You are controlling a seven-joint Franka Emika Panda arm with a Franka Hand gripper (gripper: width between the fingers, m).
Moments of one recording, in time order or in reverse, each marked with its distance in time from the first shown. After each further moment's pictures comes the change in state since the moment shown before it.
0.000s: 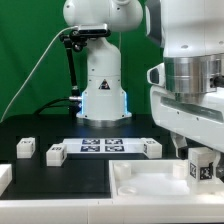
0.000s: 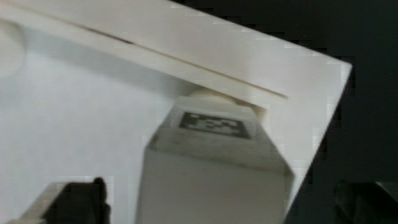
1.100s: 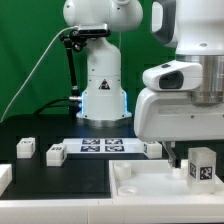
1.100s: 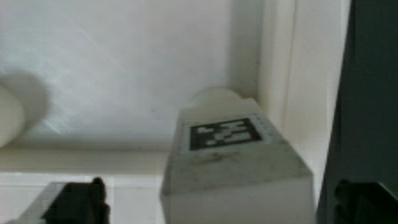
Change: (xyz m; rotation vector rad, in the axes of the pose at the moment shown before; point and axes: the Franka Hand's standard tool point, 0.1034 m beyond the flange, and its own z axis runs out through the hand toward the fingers) arm -0.003 -0.001 0.001 -0.078 0.047 -1.090
